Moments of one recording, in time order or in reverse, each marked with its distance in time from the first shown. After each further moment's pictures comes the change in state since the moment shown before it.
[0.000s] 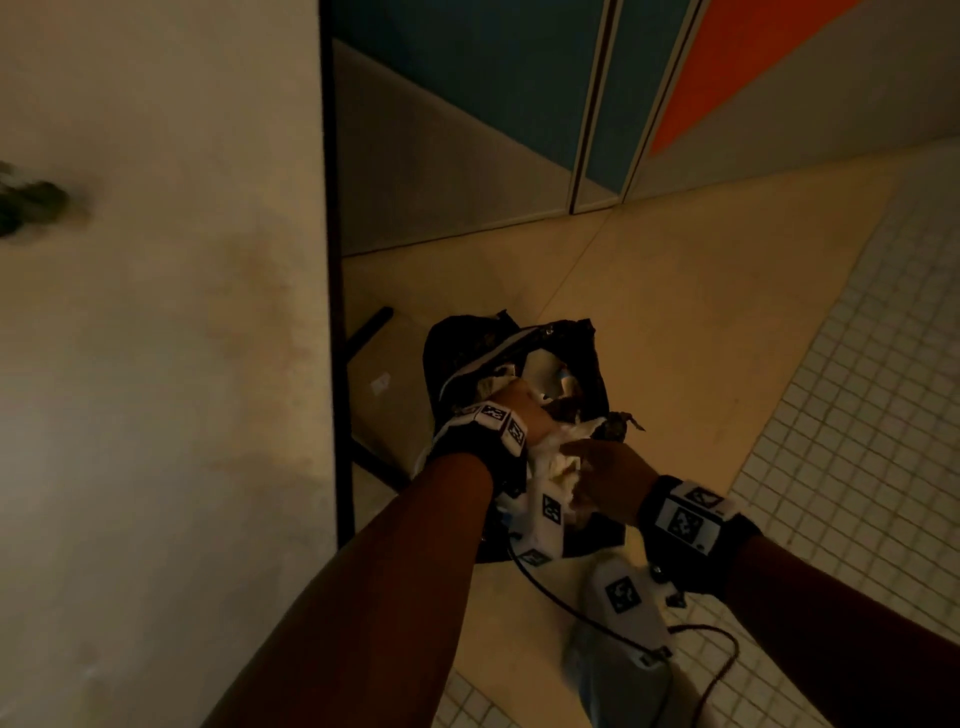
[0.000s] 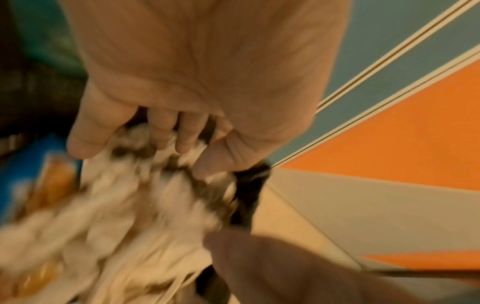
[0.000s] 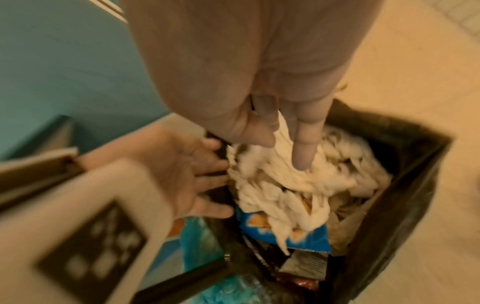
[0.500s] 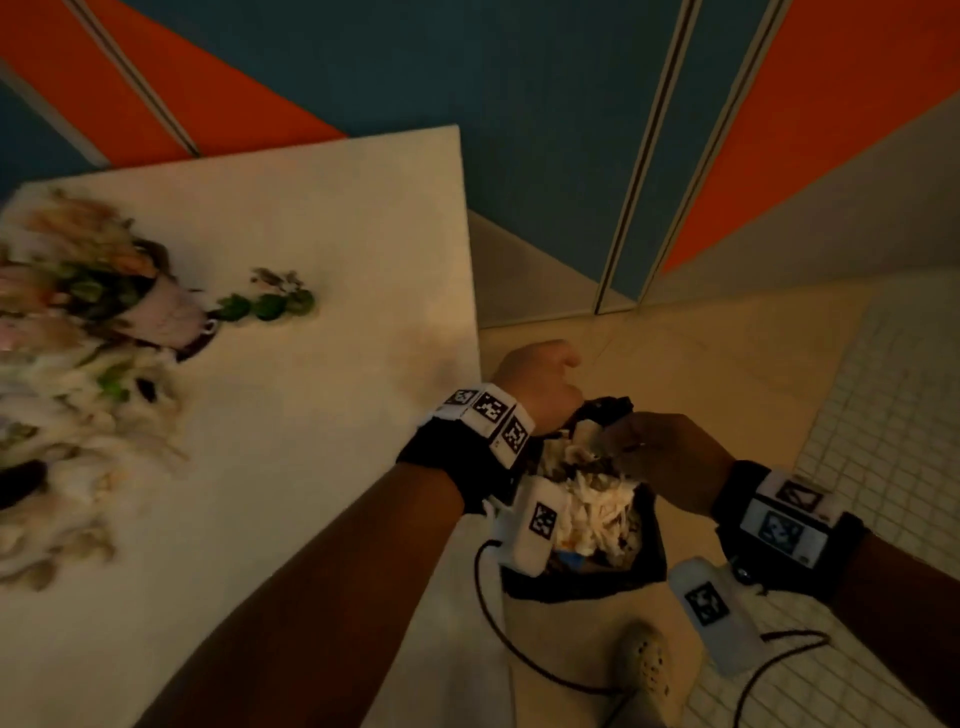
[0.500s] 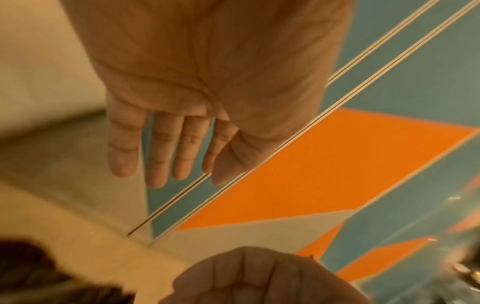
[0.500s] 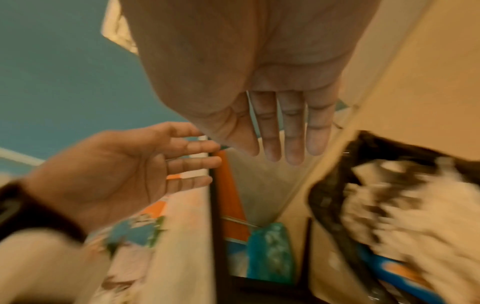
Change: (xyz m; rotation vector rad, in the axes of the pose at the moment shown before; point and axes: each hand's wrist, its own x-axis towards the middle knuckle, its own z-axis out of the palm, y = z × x) left_hand -0.193 -0.015 -0.128 -0.029 0.386 0.449; right_hand -0.173 -0.136 0.000 0.112 0.123 -0.329
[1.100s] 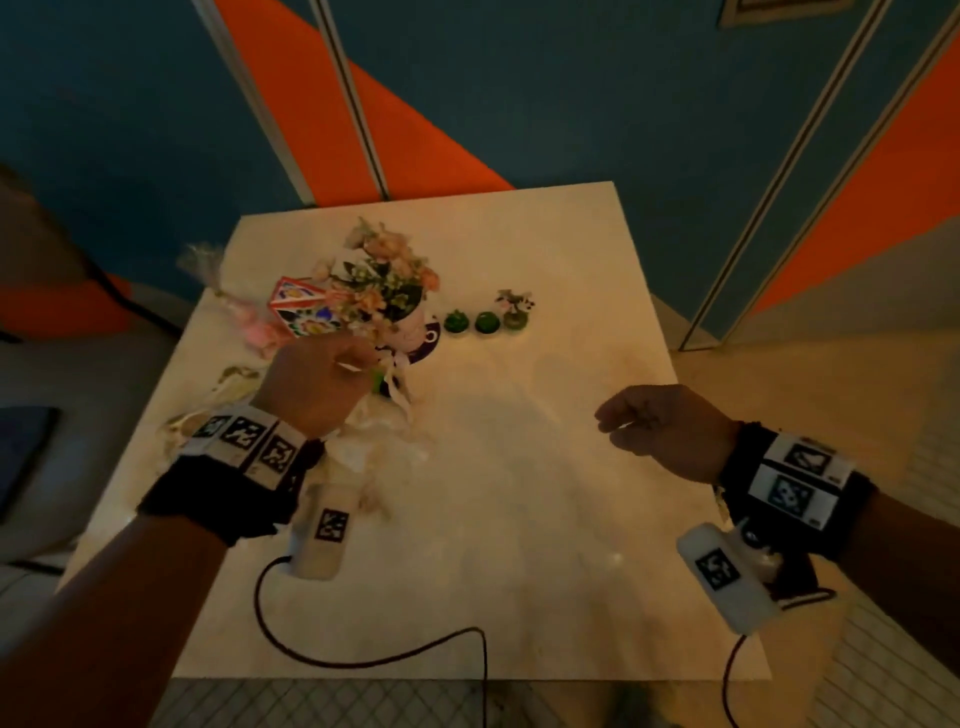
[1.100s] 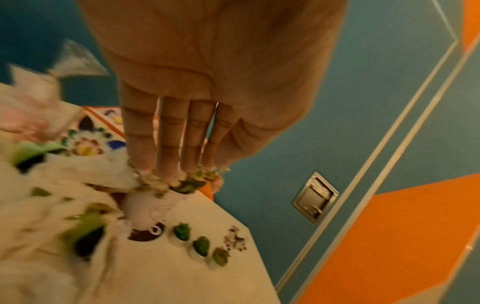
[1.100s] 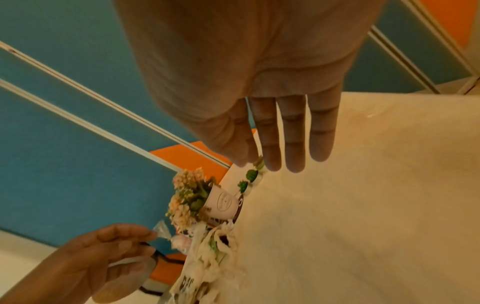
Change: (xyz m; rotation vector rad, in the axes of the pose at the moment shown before) left_hand -0.249 -0.246 -0.269 0.160 0.512 -0.230; right_hand -0.046 -0.156 0.217 -0.410 -0.057 -0.318
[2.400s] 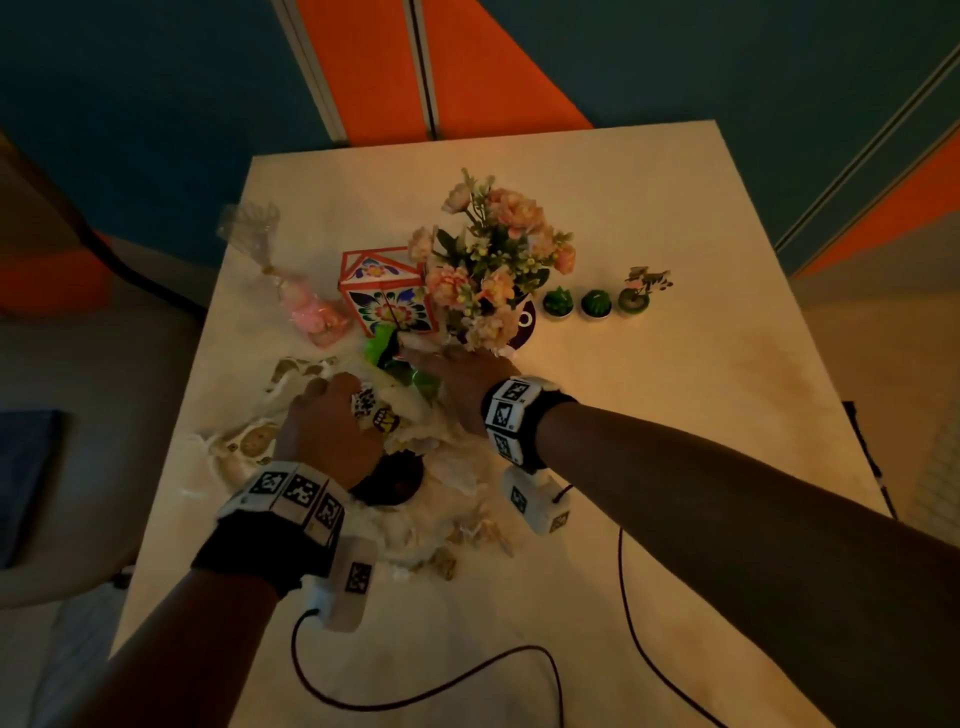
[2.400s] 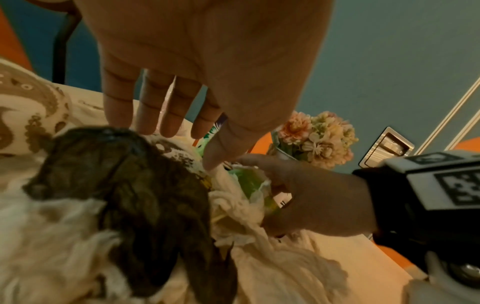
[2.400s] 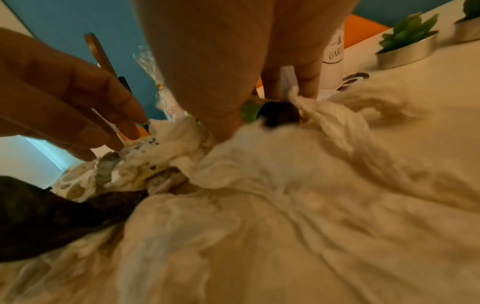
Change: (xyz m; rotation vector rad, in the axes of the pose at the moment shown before) left_hand 0.081 -0.181 0.027 0.154 -0.182 -0.220; right_hand 0.227 -0.161 0.213 -0.731 -0.262 -0.157
